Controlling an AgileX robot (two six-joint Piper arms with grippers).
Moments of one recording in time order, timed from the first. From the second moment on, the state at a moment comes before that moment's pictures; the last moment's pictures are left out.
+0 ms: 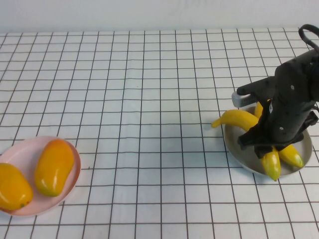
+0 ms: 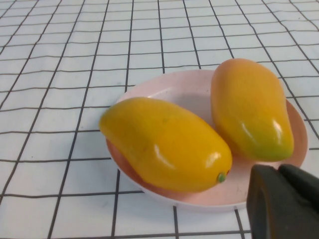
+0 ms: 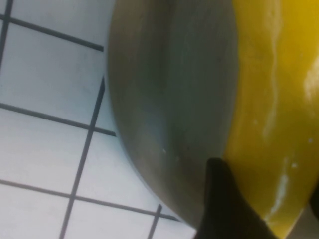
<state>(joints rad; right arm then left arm) 0.41 1.81 -1.28 -0.16 0.95 0.18 -0.05 -0.01 0.02 -0.07 0.37 0.11</state>
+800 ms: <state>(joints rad) 0.40 1.48 -1.18 -0.15 0.75 0.22 -0.05 -0.01 0.02 -0.07 0.37 0.11</state>
